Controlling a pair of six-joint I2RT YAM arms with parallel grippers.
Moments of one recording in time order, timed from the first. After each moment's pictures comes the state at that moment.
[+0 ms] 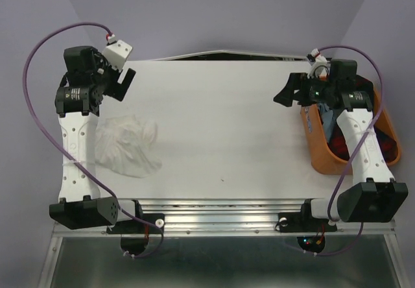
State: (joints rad) left arm 0.10 1.29 1.61 -0.90 0.11 0.67; right arm -0.04 1.32 1.36 -0.68 -0.67 0.08
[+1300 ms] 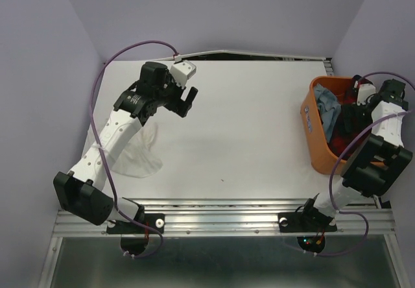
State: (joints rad) left arm -0.43 1.38 1.42 -0.67 0.14 0.23; right arm -0.60 1.64 1.39 -0.80 -0.12 -0.64
